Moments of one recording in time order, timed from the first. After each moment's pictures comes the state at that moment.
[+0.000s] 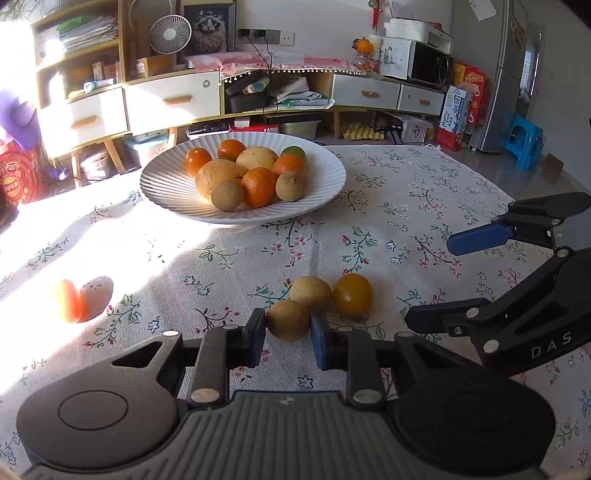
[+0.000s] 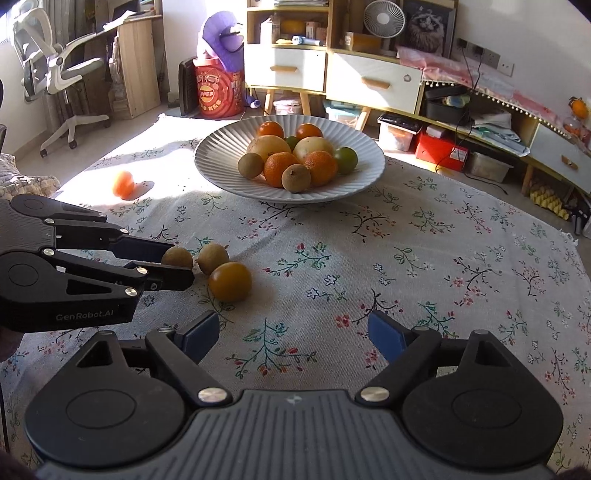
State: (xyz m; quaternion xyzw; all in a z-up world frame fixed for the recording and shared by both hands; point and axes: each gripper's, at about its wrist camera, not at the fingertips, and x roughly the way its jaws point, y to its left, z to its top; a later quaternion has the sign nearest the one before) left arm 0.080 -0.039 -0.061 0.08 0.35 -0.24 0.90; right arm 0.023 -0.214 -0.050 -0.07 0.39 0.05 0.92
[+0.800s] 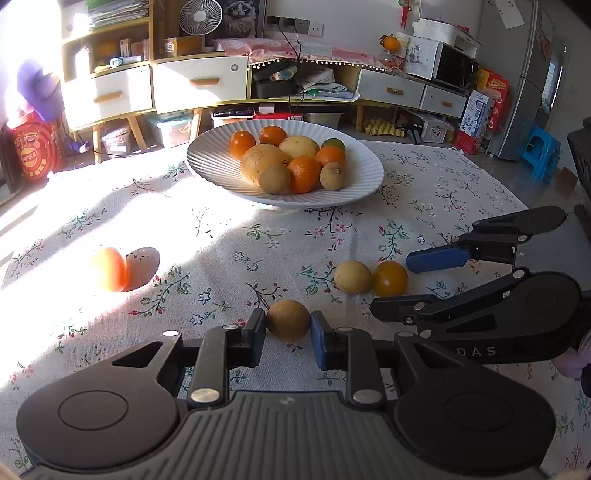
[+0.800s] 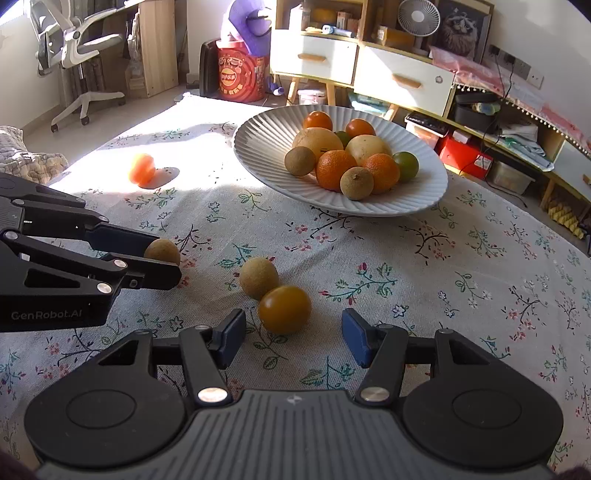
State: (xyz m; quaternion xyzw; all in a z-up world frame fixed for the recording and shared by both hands) left arm 0.081 -0.010 -0.057 0.05 0.38 -0.21 0.90; right arm 0.043 -0.175 -0.061 -0.09 0.40 0.07 0.91
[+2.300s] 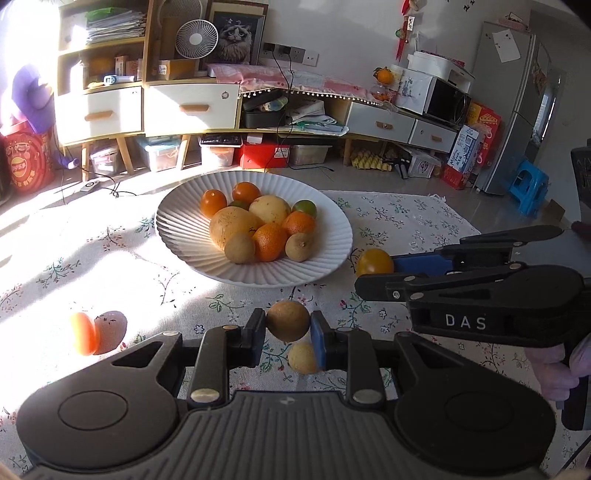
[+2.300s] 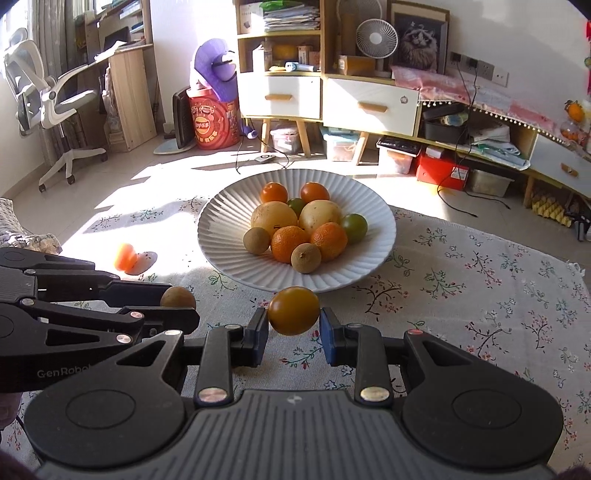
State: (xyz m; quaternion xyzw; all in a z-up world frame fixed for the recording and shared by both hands) left arm 0.101 -0.036 -0.023 0.01 0.34 -0.23 0.91; right arm 0.061 -0.207 -0.015 -0.03 0.36 0.05 0.93
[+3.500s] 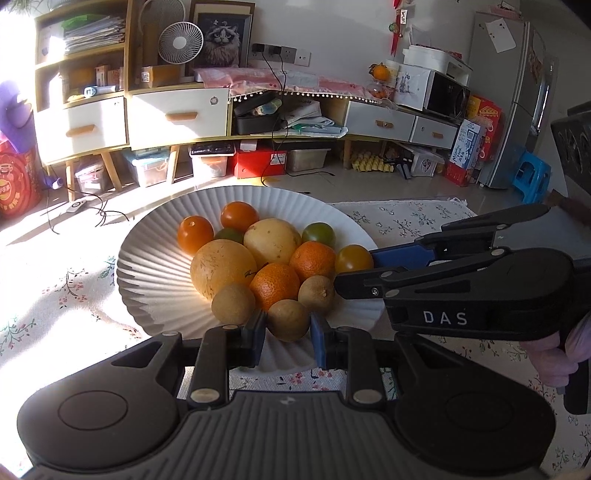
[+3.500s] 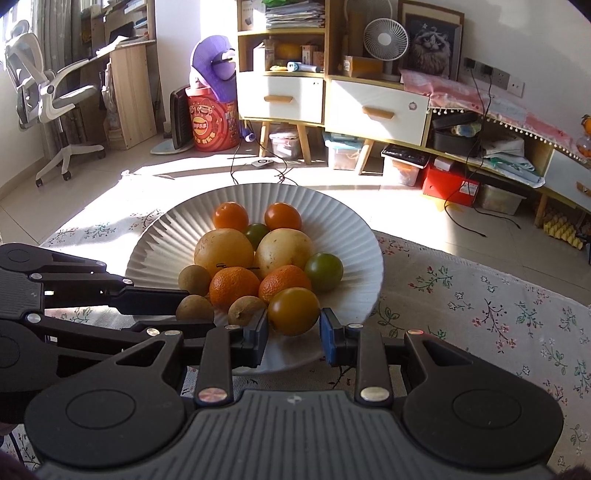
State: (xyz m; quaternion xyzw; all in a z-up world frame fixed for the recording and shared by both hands) left arm 0.155 -0.061 -0.042 0.03 0.33 -0.24 0.91; right arm 0.122 -0.237 -0.031 -0.05 0.35 0.06 0.93
